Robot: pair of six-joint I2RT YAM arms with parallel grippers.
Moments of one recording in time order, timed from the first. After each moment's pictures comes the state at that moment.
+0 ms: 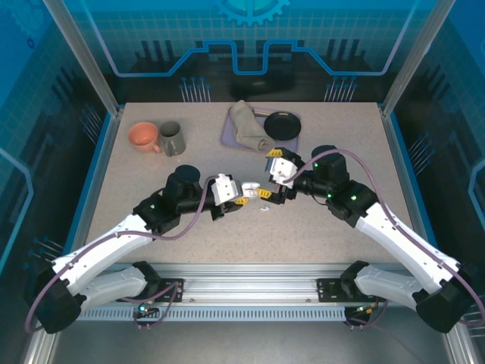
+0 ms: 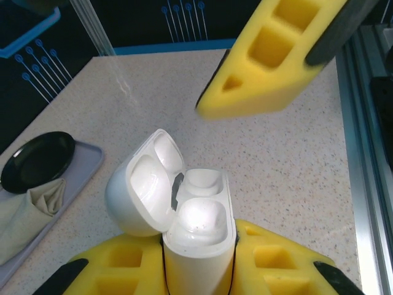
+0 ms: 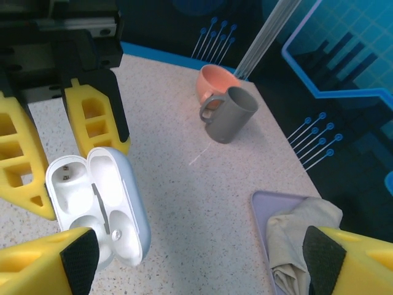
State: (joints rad) left arm -0.68 1.02 0.76 -0.14 0.42 0.41; right arm 0.62 1.03 0.97 -0.30 -0.38 -0.62
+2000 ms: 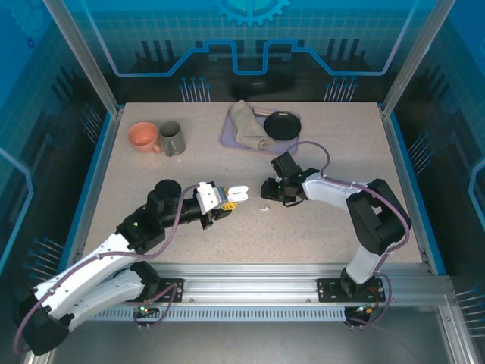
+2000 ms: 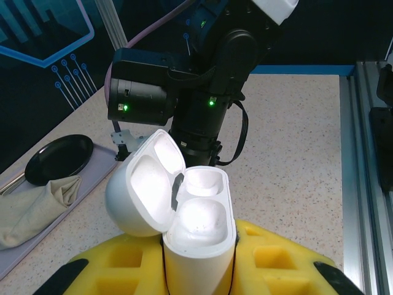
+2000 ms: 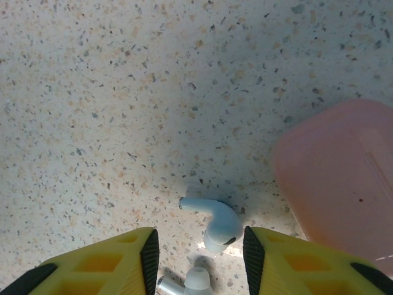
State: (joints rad) left arm -0.68 0.80 0.64 -0.12 0.38 0.30; right arm 0.56 1.72 0.98 -0.35 -0.11 0.67
